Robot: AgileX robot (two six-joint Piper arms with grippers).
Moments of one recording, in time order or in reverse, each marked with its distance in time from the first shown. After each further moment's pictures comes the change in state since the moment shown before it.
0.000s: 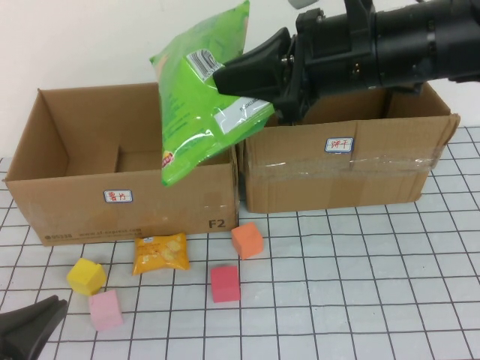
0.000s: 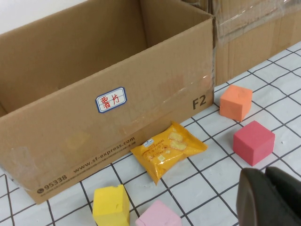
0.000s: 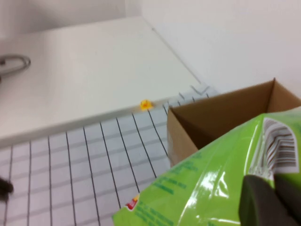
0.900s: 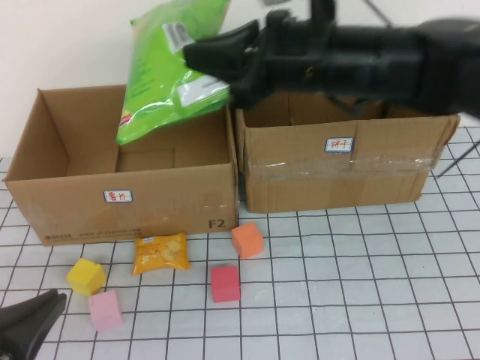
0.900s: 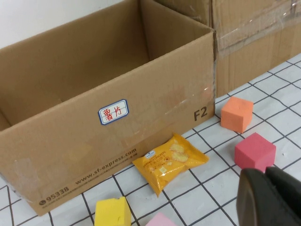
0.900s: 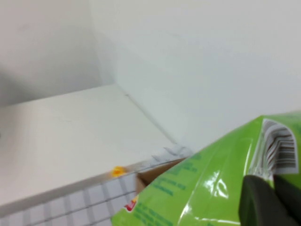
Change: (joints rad) right arm 0.049 0.117 -0.003 0.389 -0.148 -0.304; left arm 0.000 0.000 0.000 0.000 -0.030 0.000
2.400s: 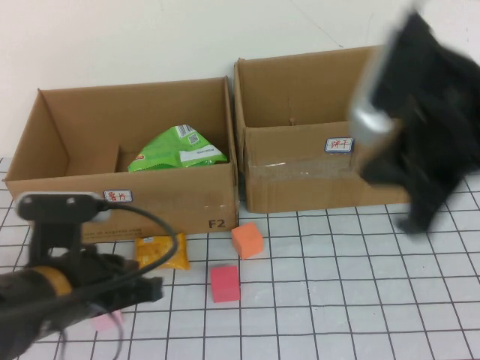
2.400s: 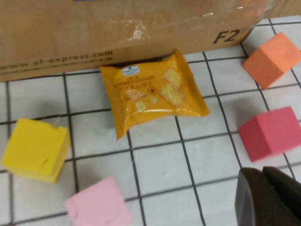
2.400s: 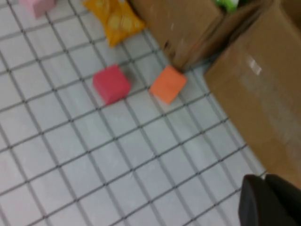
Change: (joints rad) right arm 0.073 -0.478 0.257 -1.475 0.185 1.019; left arm 0.000 0.715 -0.280 0.030 -0.005 -0.462
